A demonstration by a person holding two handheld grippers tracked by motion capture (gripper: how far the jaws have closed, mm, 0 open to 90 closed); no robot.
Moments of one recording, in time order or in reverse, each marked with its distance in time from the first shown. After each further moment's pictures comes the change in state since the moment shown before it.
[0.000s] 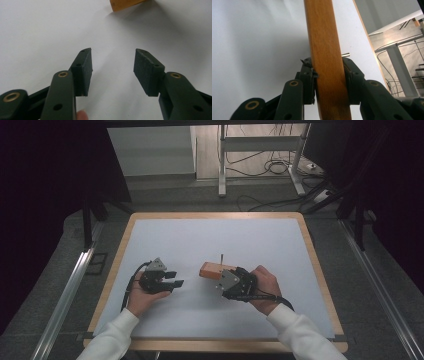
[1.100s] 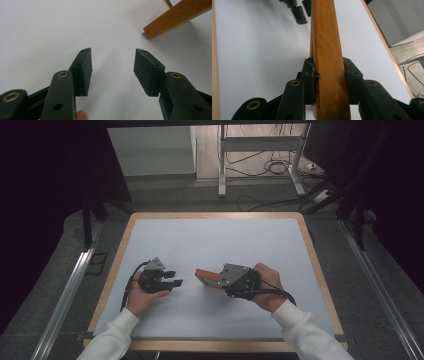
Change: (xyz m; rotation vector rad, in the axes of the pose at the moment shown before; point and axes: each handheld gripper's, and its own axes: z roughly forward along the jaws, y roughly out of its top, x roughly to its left) left arm 0.004 -0.002 0.000 -0.004 -0.002 -0.027; right arm -0.018 0.013 -0.028 -0.104 0.187 0.080
